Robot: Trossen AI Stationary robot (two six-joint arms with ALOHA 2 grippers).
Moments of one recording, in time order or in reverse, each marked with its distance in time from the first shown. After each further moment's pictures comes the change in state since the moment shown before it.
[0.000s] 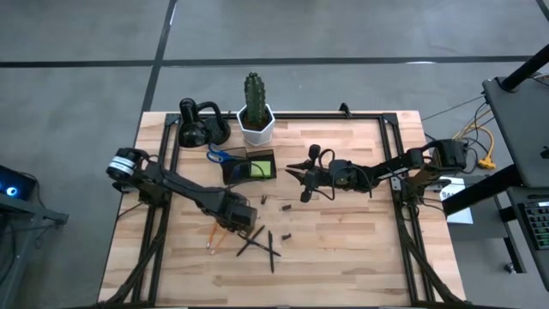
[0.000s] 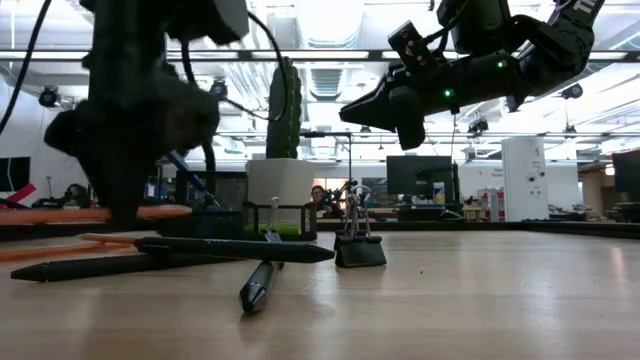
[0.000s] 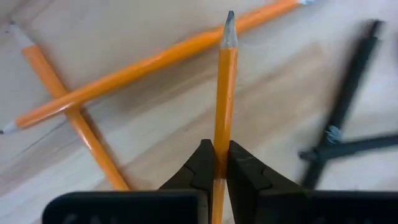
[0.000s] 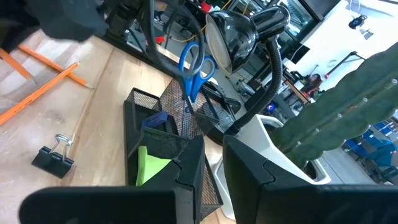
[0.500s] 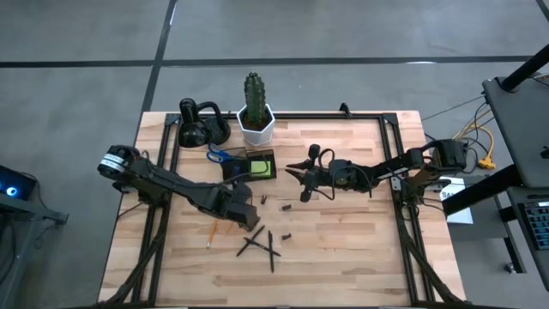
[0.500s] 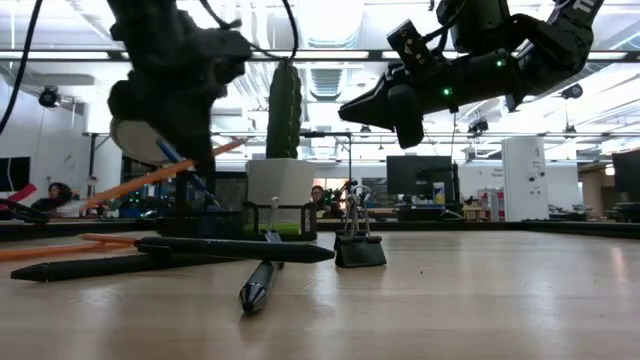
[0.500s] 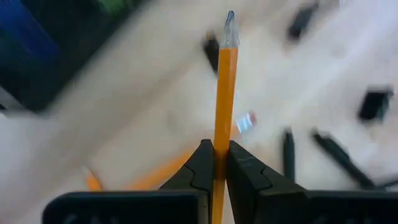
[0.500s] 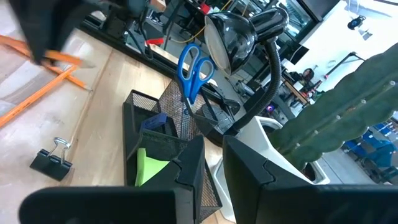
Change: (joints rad) left arm -0.011 -0.086 0.069 0.002 -0.401 0.155; right arm 0.000 0.000 0.005 0.000 0.000 0.000
